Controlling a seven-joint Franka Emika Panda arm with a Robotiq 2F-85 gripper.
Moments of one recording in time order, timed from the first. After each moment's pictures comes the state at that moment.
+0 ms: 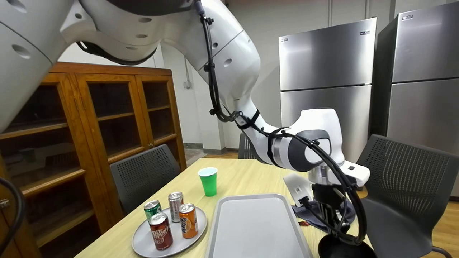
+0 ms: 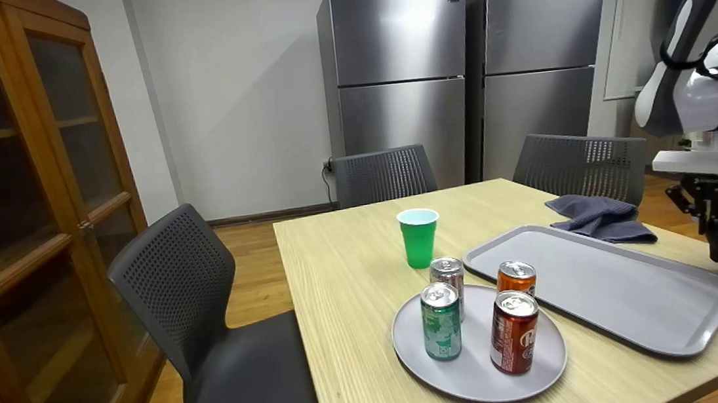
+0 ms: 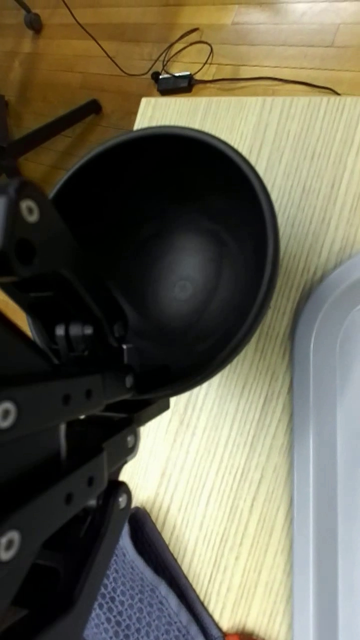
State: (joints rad) arm -0.34 0.70 -0.40 -1.92 0.17 2.60 0.46
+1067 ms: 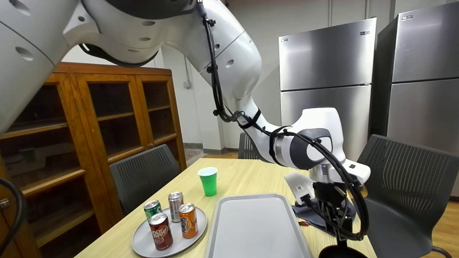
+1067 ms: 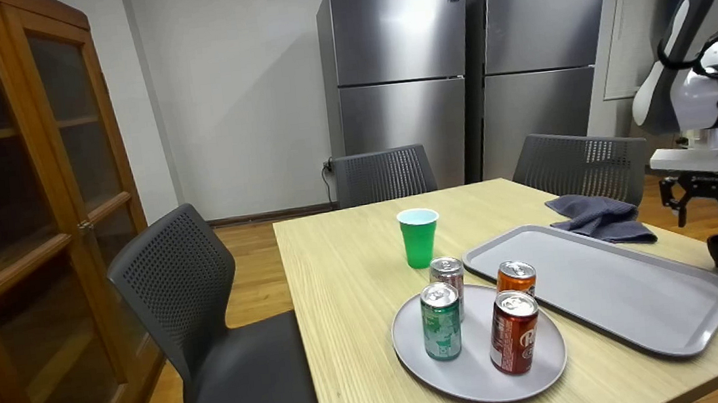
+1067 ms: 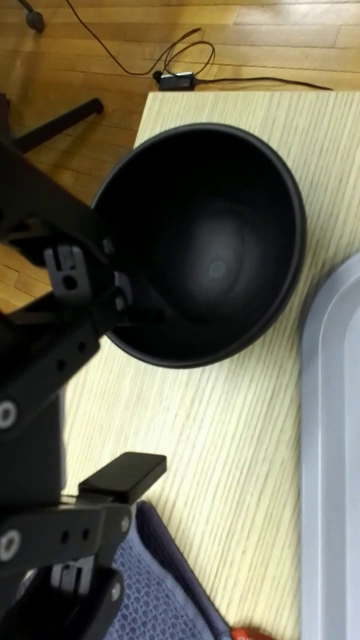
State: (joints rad) arm -0.34 0.71 -0.40 -1.88 0.17 2.57 0.46
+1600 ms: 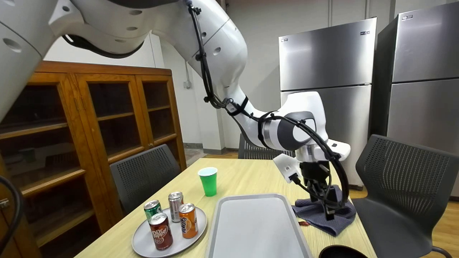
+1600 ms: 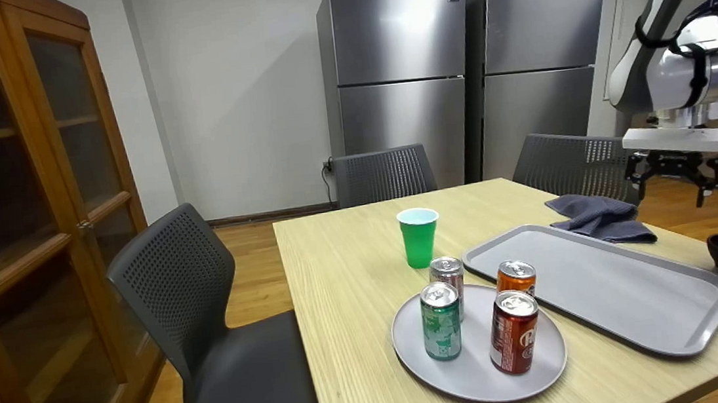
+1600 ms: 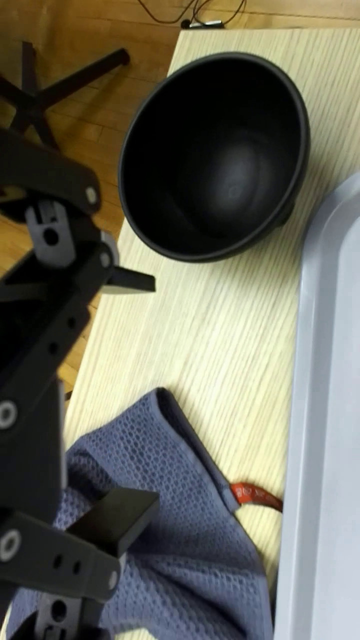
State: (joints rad) arm -0.27 0.64 -0.40 -1.88 0.17 2.58 0.46
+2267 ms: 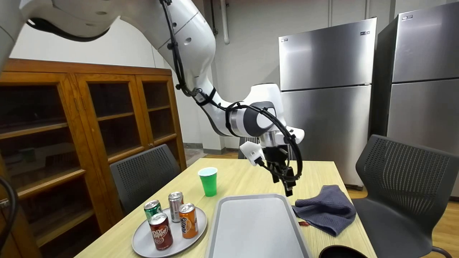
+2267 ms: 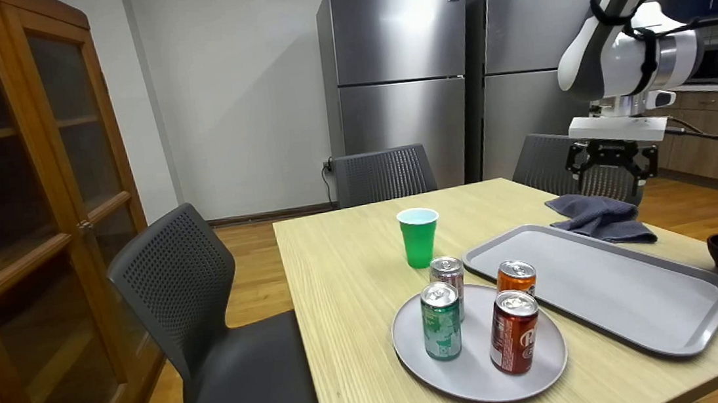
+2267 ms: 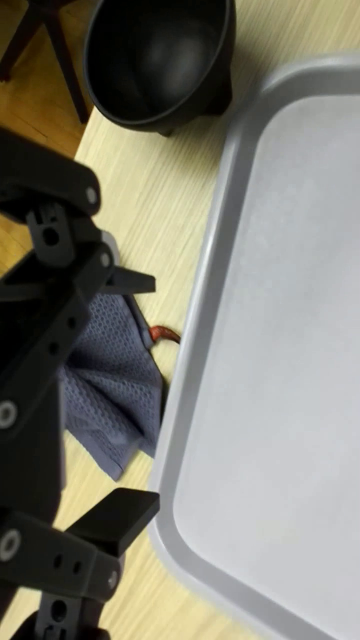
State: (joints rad) arm -0.13 0.52 -0.34 -1.98 0.14 2.60 0.46
